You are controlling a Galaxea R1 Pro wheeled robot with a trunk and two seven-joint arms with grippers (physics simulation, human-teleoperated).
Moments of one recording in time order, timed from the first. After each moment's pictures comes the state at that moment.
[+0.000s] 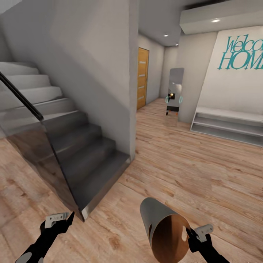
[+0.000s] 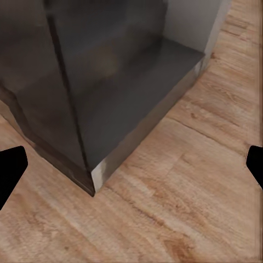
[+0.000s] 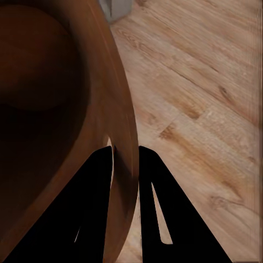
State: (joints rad) left arm -0.05 0.13 0.16 -1.24 0.15 0.05 -0.11; right arm -0.13 -0.20 0.02 -0.87 -0.01 -0.18 0.23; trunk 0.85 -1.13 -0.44
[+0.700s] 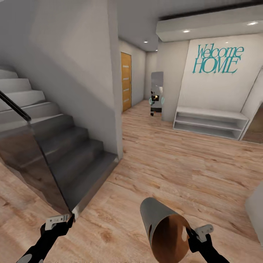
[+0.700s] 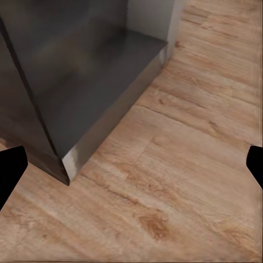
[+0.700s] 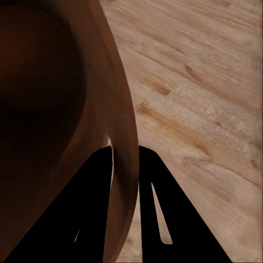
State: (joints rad) left arm -0.05 0.13 0.16 -1.21 0.15 0.05 -0.11; right arm -0.13 -0.20 0.02 -0.87 -0.01 -0.18 0.23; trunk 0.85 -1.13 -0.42
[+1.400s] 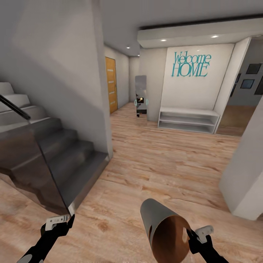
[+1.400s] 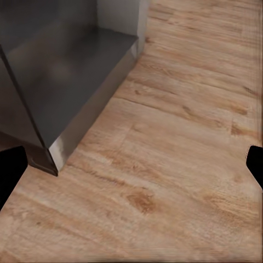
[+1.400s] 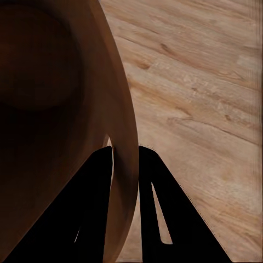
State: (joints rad) left arm -0.05 0.13 0.16 -1.21 0.15 0.05 -0.12; right arm -0.13 -0.20 0.02 -0.85 -0.01 -0.18 0.23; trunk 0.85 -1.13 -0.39
